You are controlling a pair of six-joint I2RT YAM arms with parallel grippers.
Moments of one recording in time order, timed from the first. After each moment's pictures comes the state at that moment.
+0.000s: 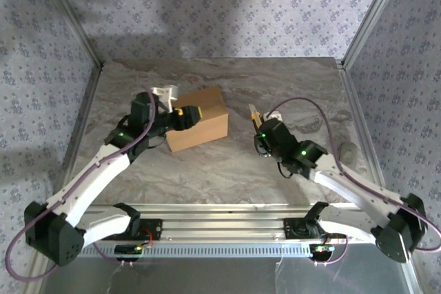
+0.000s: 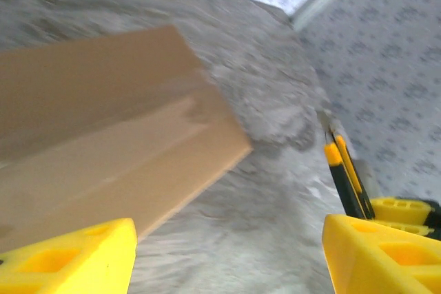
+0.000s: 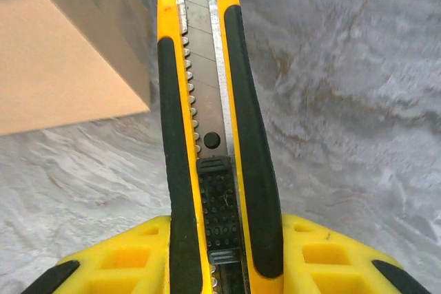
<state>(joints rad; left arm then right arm) -0.54 1.13 0.95 -0.26 0.28 -0.60 0.76 1.02 0.86 -0.61 0.33 0.44</state>
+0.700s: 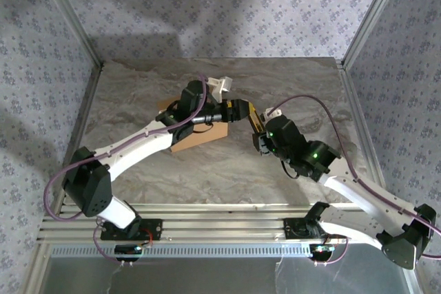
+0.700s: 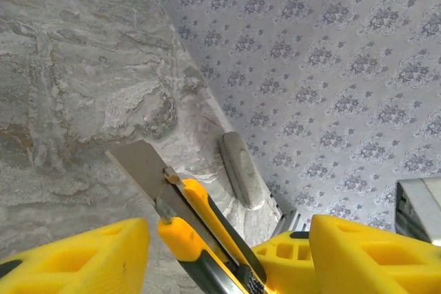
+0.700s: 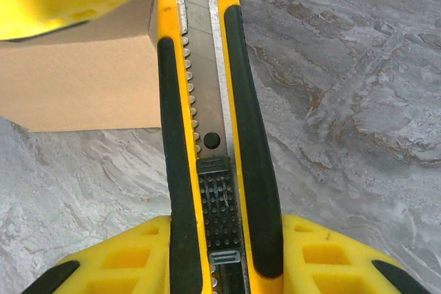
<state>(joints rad) -0.77 1.53 1.19 0.05 0.43 -0.78 0.79 0.98 0.93 -0.64 0.27 0.36</state>
